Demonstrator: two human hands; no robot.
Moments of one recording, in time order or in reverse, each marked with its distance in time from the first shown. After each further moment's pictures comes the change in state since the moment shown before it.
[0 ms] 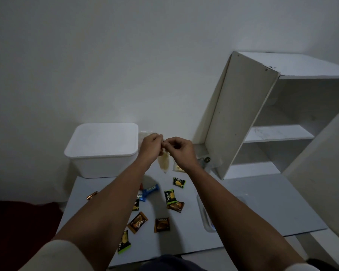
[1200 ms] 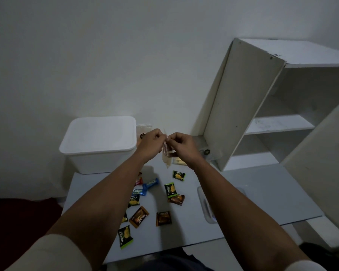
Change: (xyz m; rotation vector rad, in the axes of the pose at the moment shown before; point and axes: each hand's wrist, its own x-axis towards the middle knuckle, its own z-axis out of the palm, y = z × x) left_hand 0.012 -0.008 -0.009 0.277 -0.181 0.122; right_hand 0.003 0.000 -0.003 0.177 -0.079 0.268
